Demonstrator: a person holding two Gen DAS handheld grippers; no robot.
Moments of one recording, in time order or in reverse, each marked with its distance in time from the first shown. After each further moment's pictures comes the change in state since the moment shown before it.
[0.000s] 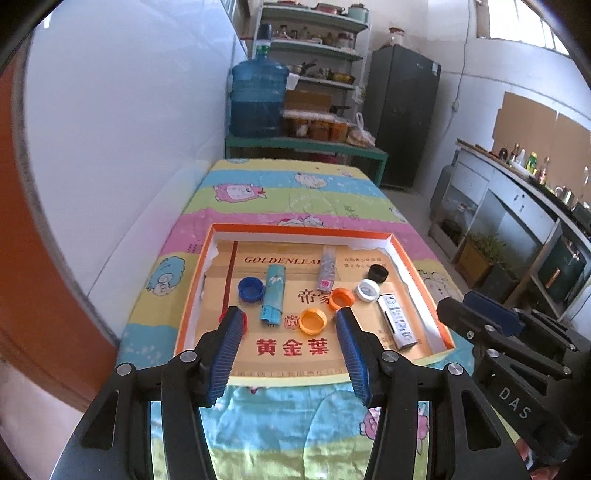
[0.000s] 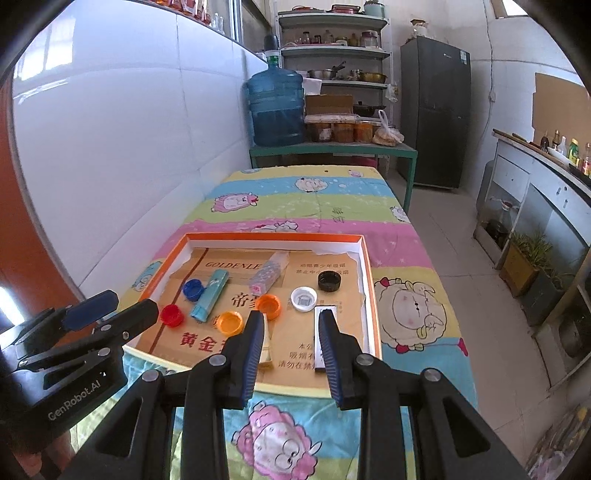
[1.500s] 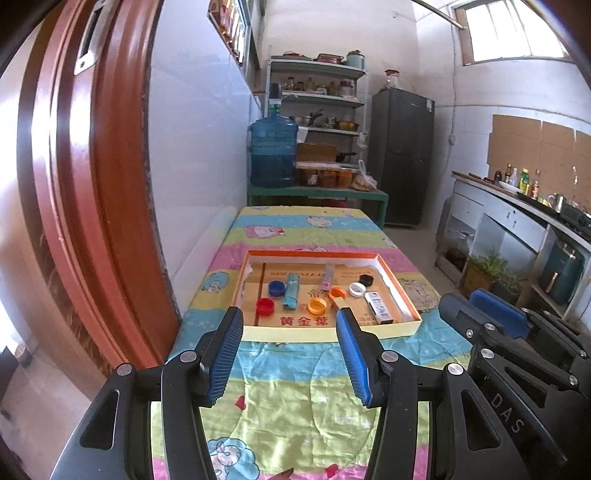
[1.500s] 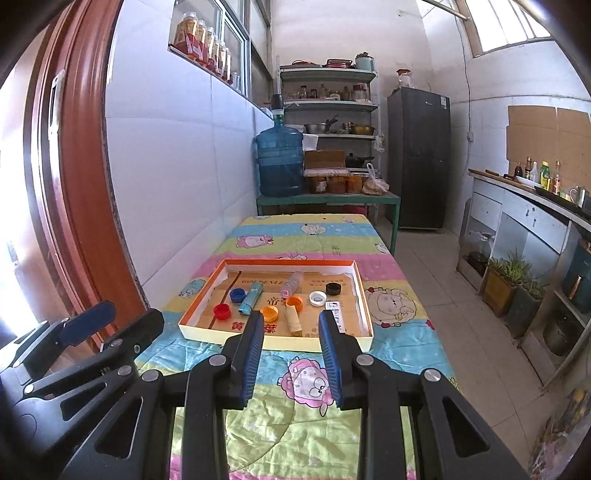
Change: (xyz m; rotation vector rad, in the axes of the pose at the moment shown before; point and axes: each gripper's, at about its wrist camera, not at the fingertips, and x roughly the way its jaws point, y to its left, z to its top) left arm -0.152 -0.011 -0.067 0.029 -0.202 0.088; right arm -0.139 0.044 -0.062 -0.001 -0.215 -0.036
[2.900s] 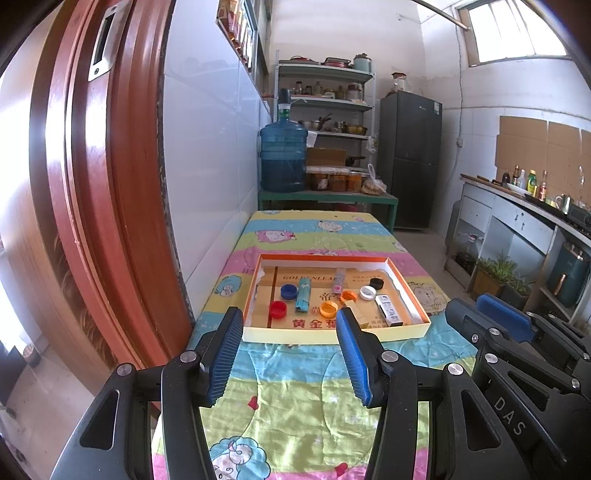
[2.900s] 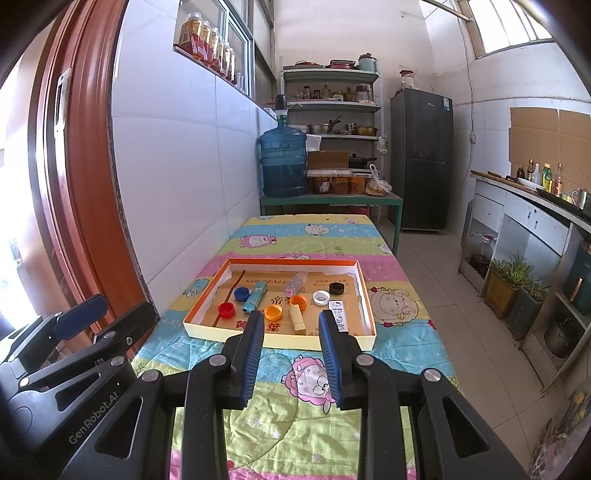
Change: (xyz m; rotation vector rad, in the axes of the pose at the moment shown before) left arm -0.006 0.006 0.002 0.000 -0.015 0.026; right arm -0.003 0.005 -0.002 -0.007 0.001 0.005
